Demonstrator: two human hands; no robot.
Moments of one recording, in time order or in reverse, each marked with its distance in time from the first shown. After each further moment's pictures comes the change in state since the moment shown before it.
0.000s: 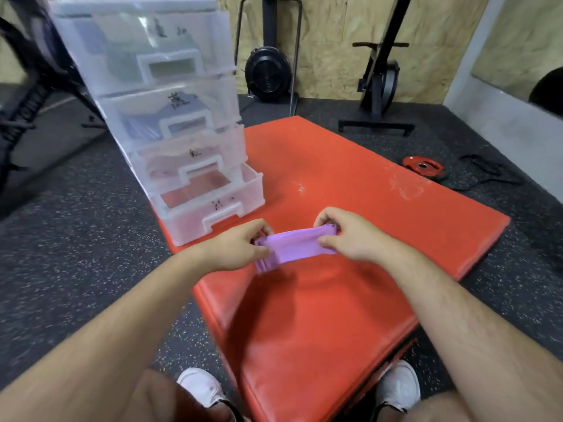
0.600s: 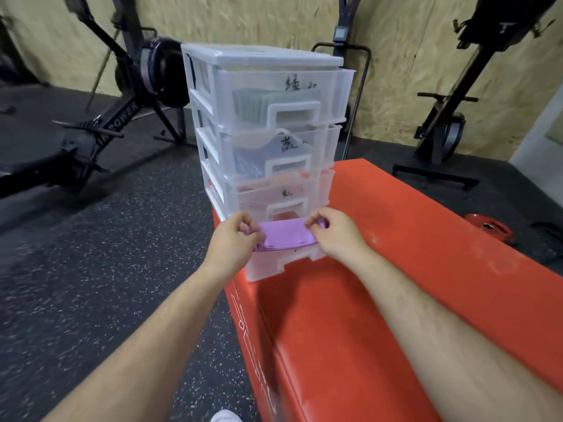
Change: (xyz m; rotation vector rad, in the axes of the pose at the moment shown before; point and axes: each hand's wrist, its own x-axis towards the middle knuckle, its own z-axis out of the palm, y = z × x) left_hand -0.037 -0.075 -0.116 -0.398 0.774 -0.271; right_hand 0.150 -0.140 0.089 0.116 0.232 -0.124
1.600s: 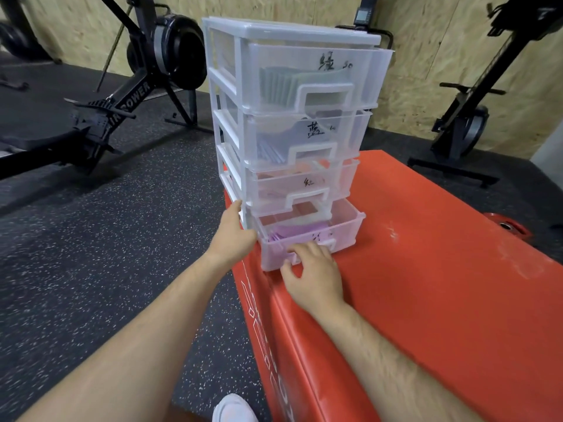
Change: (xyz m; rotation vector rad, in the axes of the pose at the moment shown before) left_hand 0.033 -0.058 -0.016 0.073 -0.072 -0.029; right_hand -0.064 0.016 0.107 -0.319 0.145 -0.167
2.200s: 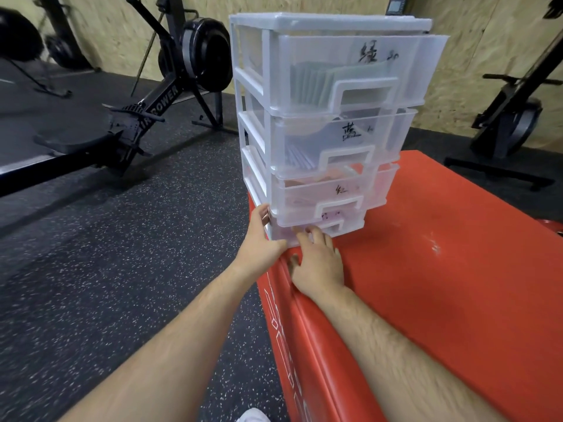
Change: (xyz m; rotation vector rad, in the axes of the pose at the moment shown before) left_hand 0.014 -0.010 0.012 -0.348 -0.001 0.076; right_hand 0.061 -0.021 0.044 -0.141 -0.242 0.015
